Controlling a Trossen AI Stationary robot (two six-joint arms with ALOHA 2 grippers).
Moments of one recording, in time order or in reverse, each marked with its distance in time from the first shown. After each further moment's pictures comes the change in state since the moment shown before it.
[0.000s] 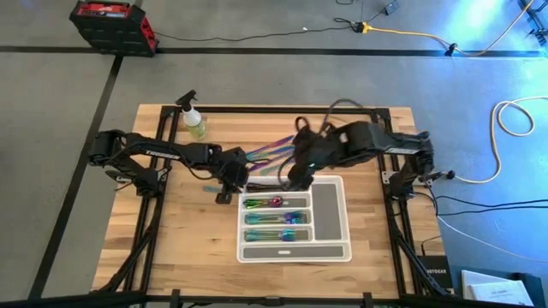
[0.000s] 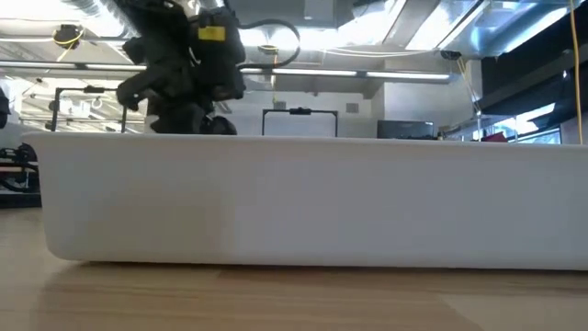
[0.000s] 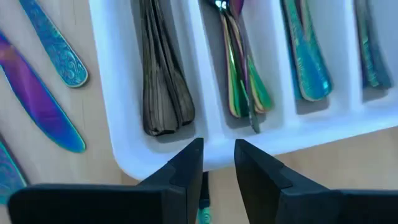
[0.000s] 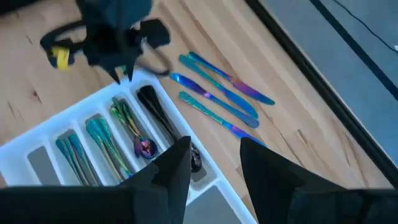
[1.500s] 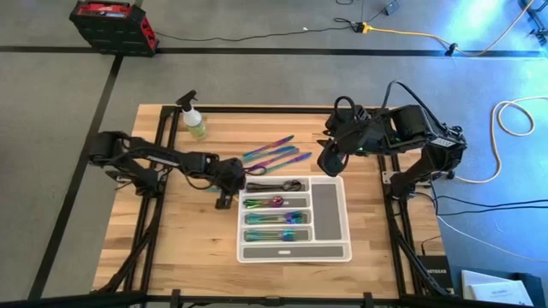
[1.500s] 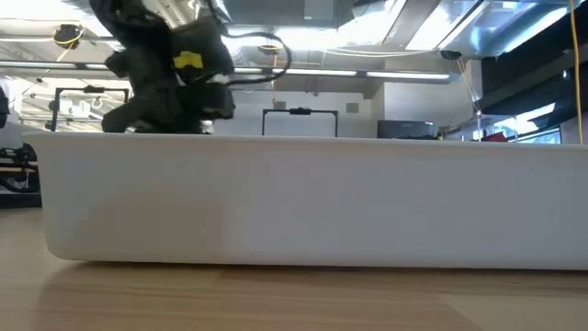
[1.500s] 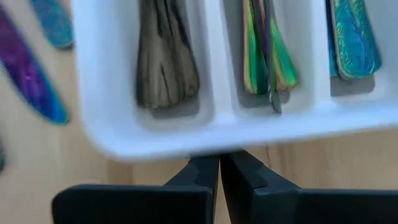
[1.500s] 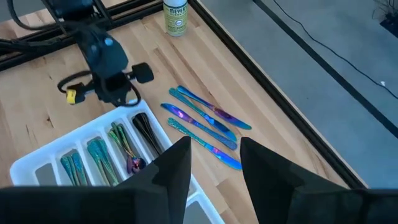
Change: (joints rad) left arm -0.063 0.018 -0.115 0.158 -0.107 -0.099; right arm 0.021 -0.191 -0.015 0.000 0.085 -0.068
